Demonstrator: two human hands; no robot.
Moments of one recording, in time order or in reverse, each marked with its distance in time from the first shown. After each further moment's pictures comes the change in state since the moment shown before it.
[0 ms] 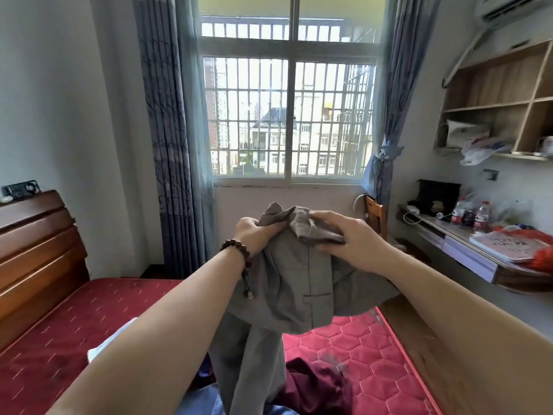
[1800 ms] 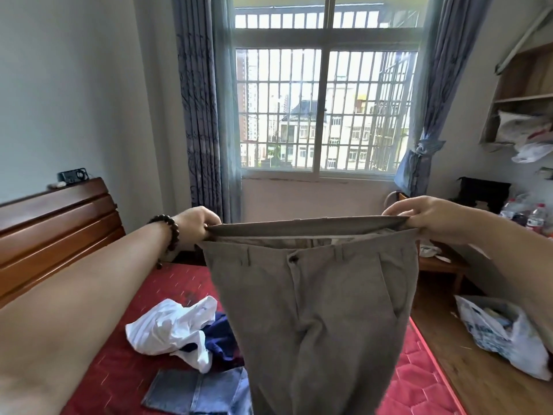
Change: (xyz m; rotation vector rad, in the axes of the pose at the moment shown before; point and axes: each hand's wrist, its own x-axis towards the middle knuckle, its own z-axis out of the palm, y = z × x) left_hand 0.004 -0.042 -0.166 0.739 -0.252 0.193; right_hand 0.040 0.125 -0.060 0.584 -0.412 0.260
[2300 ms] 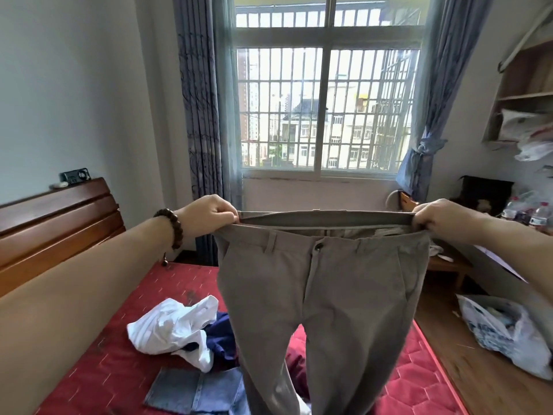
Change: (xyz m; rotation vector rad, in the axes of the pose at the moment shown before) left_hand -0.010 0.042 -0.010 -0.100 0.041 0.211; right_hand -0.024 -0.008 -0.002 -1.113 0.221 -0.187
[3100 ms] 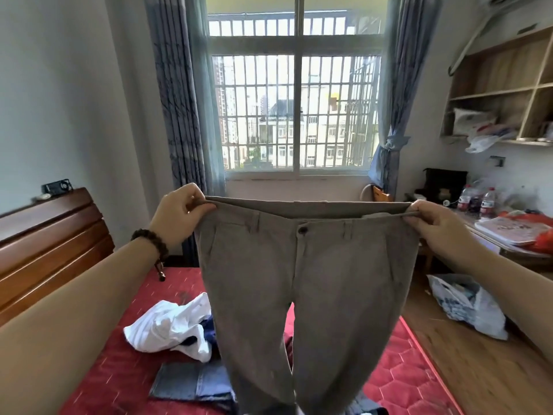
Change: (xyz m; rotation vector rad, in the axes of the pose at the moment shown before) left_hand -0.077 0.014 -0.012 -0.126 0.558 0.144; right_hand -0.111 -0.073 0.009 0.659 0.551 0.285
